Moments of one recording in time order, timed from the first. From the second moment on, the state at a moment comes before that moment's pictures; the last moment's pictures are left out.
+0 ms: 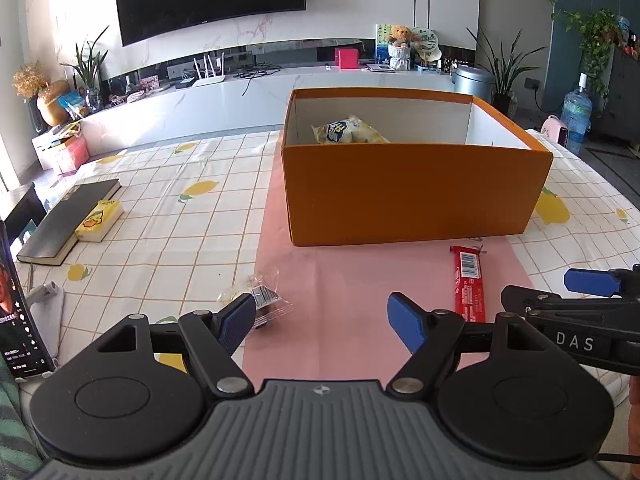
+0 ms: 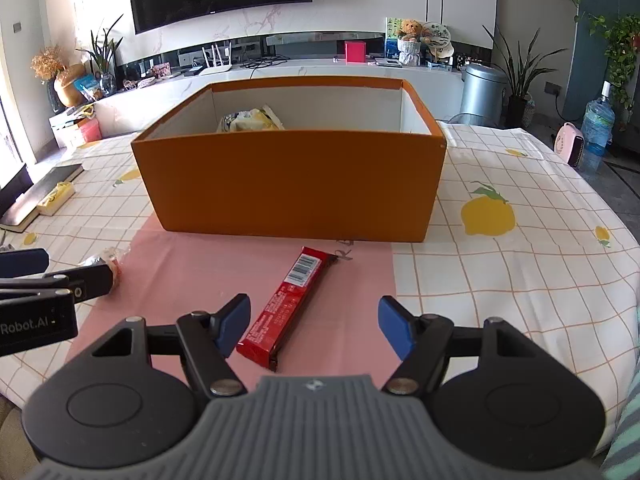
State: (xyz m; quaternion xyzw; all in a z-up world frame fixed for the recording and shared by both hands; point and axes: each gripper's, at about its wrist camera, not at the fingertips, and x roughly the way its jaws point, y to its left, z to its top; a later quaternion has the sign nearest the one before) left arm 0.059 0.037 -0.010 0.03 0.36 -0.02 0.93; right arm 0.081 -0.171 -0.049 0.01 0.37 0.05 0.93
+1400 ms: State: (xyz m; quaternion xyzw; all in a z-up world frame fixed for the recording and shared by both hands) left arm 0.102 0.071 -0.040 -0.02 0.36 -0.01 0.93; right arm 0.137 -0.156 -0.092 0.01 0.42 0.07 0.91
